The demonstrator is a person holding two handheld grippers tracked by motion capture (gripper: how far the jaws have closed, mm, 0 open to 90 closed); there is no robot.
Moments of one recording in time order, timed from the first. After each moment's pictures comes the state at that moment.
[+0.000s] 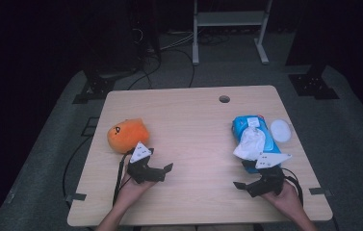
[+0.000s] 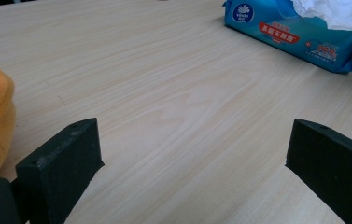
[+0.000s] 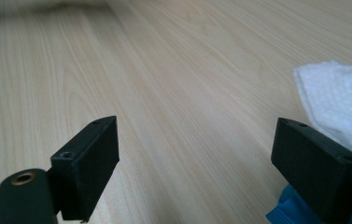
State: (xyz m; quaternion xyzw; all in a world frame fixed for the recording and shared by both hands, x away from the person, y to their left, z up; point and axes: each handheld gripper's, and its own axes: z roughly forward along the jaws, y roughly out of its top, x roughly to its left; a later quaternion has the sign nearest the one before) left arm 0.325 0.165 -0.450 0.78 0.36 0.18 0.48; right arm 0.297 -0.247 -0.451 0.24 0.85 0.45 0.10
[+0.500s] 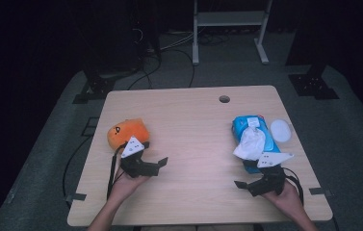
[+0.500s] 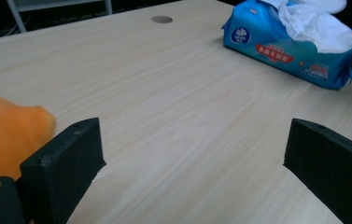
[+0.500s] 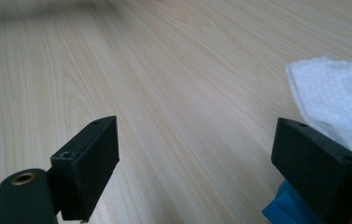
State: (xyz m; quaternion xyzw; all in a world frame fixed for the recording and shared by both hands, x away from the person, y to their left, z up) left arm 0.333 0.186 -0.426 0.77 0.34 0.19 0.51; right arm 0.298 -0.251 -0.451 0.25 0.85 0.46 0.09
